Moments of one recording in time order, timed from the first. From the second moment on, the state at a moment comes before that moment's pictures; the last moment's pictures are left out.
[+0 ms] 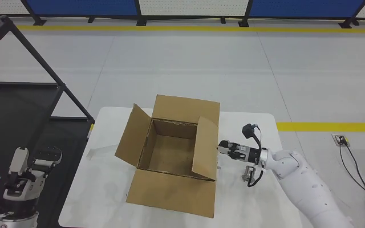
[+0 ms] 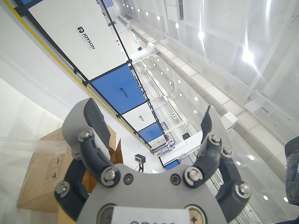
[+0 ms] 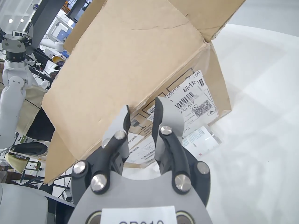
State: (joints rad) left arm 1.68 -1.23 -2.06 -2.16 -0.34 -0.30 -0.30; right arm -0.55 -1.14 0.92 -0.75 -0.20 -1.01 0.56
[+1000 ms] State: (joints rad) left arm 1.68 -1.23 -2.06 -2.16 -0.34 -0.30 -0.30; right arm -0.47 -1.15 0.90 -0.70 -0.24 -1.01 0.54
